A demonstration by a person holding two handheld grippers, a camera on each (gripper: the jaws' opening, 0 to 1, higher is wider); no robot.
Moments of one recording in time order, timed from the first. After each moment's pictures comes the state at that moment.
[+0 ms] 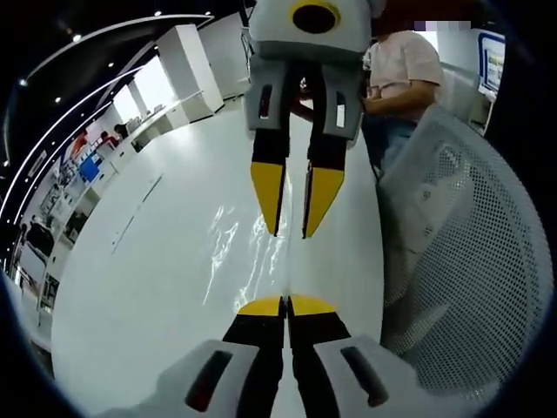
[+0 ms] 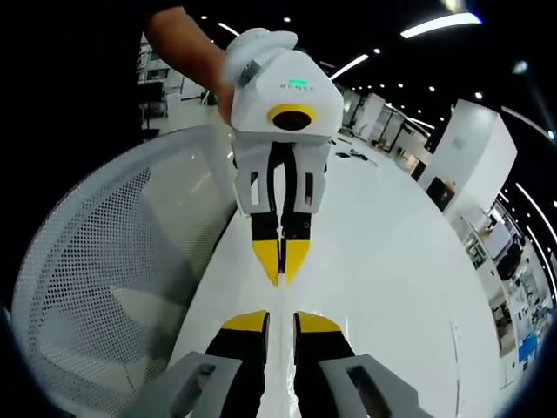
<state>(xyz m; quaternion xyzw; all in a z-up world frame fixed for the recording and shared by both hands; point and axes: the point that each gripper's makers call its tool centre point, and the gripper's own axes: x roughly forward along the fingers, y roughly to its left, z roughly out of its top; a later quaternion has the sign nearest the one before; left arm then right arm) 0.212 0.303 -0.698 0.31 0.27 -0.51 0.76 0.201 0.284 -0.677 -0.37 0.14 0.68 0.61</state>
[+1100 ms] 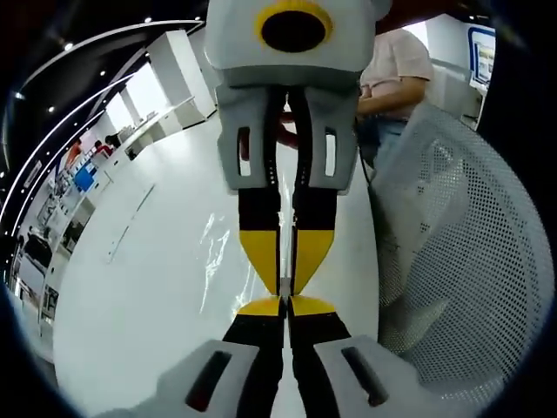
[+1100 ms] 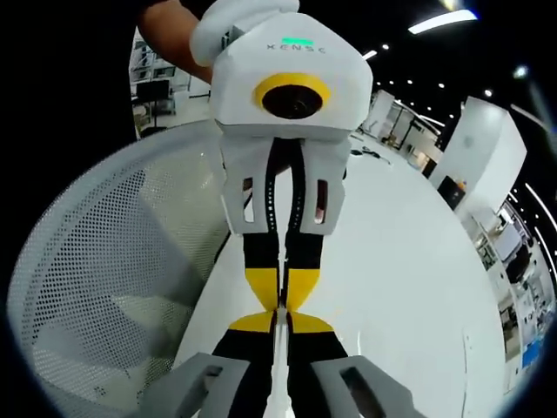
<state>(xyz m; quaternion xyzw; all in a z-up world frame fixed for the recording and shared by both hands) 0.208 0.297 -0.701 0.32 0.26 -0.52 0.75 0.193 0.310 -0.692 -0.38 0.15 0.69 0.60</state>
